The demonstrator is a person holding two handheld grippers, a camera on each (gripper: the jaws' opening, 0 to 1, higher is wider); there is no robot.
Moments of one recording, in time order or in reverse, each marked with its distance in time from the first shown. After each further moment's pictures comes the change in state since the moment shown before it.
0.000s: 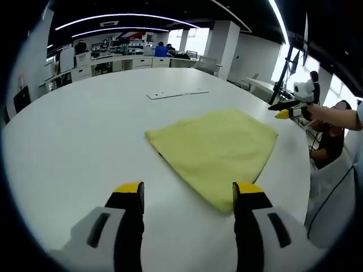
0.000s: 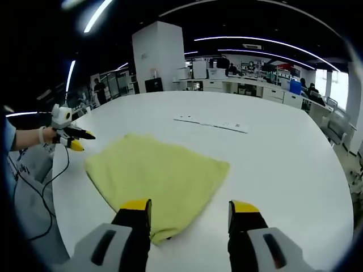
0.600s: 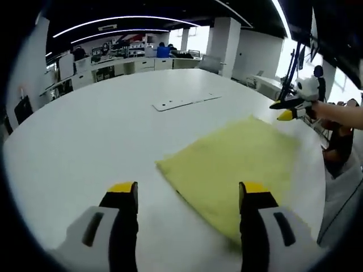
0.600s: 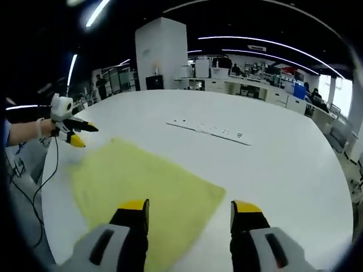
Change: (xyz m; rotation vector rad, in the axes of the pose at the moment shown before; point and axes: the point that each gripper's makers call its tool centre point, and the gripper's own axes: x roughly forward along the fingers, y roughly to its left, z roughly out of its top) left arm 0.046 0.029 0.051 0.041 0.003 0.036; right arm 0.054 -0.021 0.044 -0.031 -0.013 0.006
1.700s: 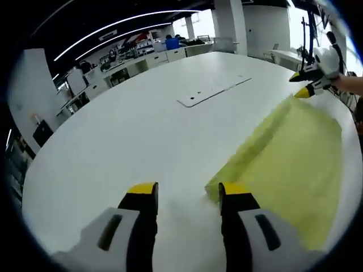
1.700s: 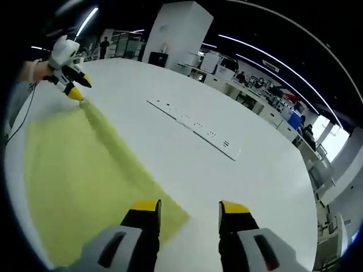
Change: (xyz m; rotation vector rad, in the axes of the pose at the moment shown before) left arm 0.061 0.074 0.025 0.156 0.103 0.246; right arm 0.071 -0.059 0.018 -0.316 0.093 -0.199
